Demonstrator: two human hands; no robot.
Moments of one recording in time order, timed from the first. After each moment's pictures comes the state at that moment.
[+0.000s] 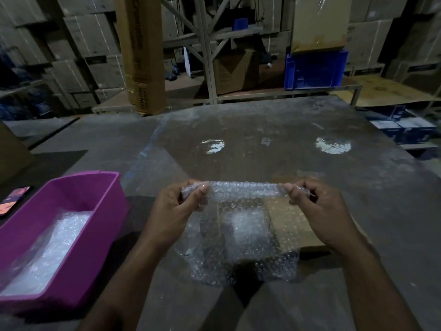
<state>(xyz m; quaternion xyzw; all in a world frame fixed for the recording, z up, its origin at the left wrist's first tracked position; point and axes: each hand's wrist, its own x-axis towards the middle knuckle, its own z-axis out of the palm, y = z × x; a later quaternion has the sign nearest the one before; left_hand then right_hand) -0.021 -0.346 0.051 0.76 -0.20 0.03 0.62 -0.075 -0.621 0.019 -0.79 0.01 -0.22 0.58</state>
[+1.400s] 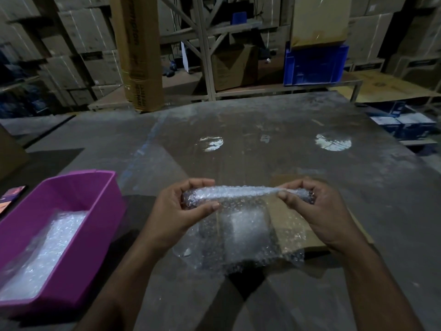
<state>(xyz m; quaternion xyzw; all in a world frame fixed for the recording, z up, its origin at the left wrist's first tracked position) -0.021 -0.346 0.050 0.76 -0.19 -0.04 0.62 -0.072 -0.619 0.020 -0.76 0.00 -0.18 0.62</state>
